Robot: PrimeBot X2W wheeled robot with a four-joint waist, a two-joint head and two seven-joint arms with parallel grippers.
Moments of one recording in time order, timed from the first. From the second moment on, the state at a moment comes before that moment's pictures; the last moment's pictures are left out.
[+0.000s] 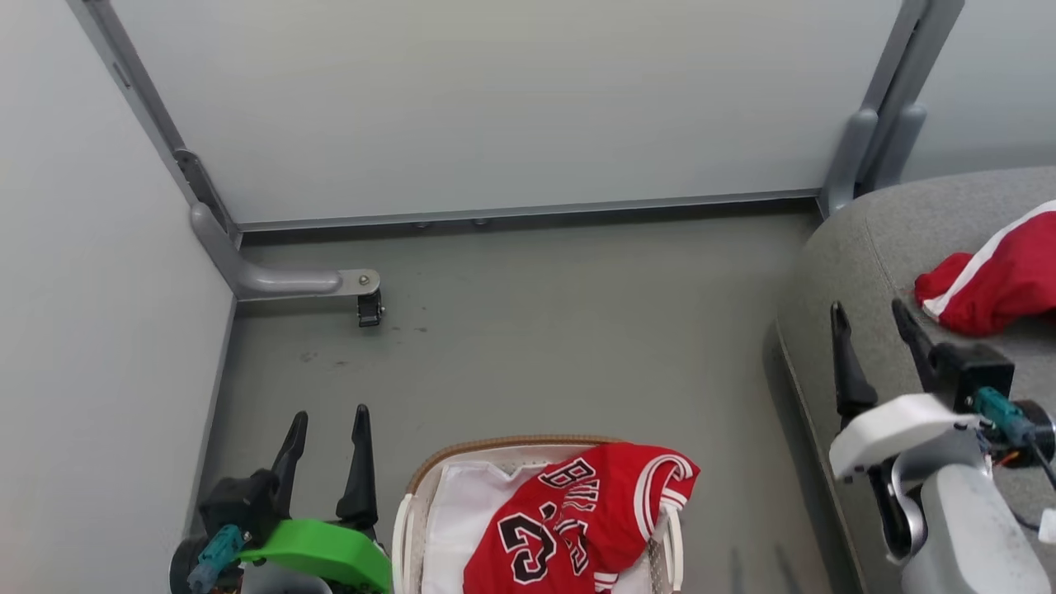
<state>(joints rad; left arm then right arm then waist) -0.08 0.11 -0.26 0.31 -0.43 -0.01 -0.26 -0.33 -0.08 -0.12 0.47 0.09 0.13 -0.26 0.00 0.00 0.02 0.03</state>
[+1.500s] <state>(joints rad) 0.03 0.06 -0.18 0.33 -0.37 -0.06 -0.26 -0.06 -0.05 -0.02 0.36 0.17 0.13 -0.26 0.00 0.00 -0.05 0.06</state>
